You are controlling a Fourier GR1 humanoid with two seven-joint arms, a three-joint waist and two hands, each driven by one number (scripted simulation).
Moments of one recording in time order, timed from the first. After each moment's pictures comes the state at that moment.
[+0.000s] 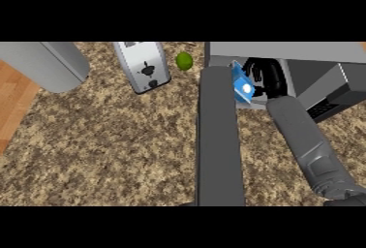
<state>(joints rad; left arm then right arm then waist) 0.77 0.06 0.32 -2.07 0.43 -0.54 -0.42 -0.94 -0.18 -0.19 -0.32 0.42 -0.43 -0.59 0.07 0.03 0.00</state>
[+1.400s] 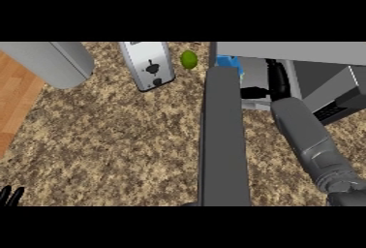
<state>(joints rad) 0.61 0.08 0.24 -2.00 0.31 -0.55 -0.40 -0.99 -0.20 -0.32 -0.14 0.36 -0.43 -0.72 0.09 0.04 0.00</state>
